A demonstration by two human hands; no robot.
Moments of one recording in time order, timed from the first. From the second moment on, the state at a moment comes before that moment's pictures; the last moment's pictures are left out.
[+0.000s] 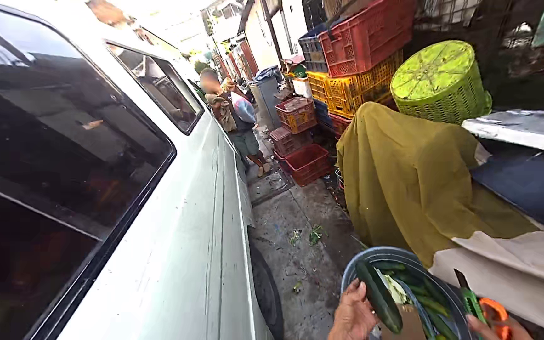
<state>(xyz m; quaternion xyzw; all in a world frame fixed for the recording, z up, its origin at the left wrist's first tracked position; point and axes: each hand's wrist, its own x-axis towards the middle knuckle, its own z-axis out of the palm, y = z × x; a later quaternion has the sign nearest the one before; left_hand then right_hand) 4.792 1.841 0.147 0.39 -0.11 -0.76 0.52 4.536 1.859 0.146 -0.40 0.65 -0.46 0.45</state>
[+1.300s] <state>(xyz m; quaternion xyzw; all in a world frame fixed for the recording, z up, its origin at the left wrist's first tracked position) 4.759 1.892 0.227 0.30 -0.08 -0.78 0.54 4.532 1.924 0.125 -0.45 0.68 -0.40 0.42</state>
